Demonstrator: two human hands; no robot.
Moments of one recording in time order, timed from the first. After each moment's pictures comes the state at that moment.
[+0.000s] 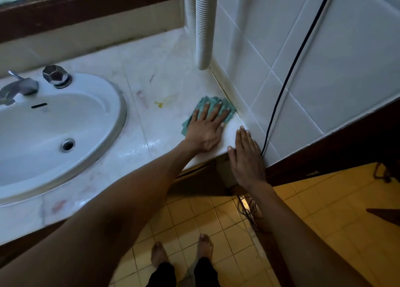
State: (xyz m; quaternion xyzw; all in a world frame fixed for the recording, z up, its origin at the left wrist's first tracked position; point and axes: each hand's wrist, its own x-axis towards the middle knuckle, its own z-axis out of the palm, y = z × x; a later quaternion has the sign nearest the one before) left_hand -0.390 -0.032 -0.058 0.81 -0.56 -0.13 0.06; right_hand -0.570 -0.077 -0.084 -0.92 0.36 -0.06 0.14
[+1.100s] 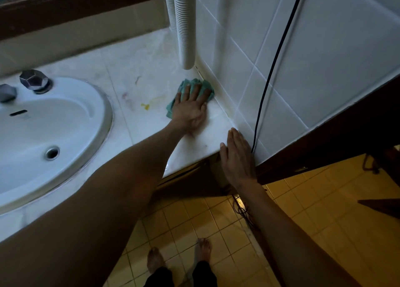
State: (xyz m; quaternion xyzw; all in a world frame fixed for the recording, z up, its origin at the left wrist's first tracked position) left_hand -0.343 -0.081 -0.065 0.85 -0.52 -0.11 0.07; right_hand -0.567 -0.074 -0.074 -0.89 0.40 -0.10 0.18
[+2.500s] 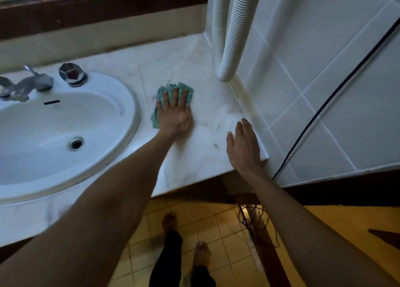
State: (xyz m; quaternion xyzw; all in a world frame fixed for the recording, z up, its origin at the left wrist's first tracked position) left_hand -0.266 -0.007 -0.057 0.93 -0.33 -0.11 0.13; right_hand -0.476 -0.097 -0.056 -0.90 0.40 -0.05 0.18
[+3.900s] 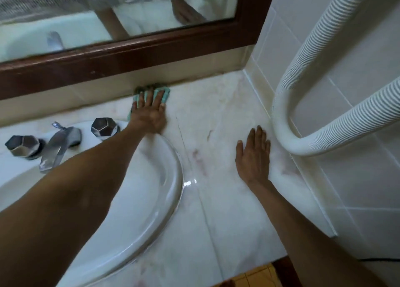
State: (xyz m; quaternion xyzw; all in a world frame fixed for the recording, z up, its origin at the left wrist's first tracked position) left_hand 0.034 0.028 -0.055 0.94 -0.31 -0.13 0.04; right_hand -0.268 -0.120 -0.079 -0.89 0.44 -0.07 0.11
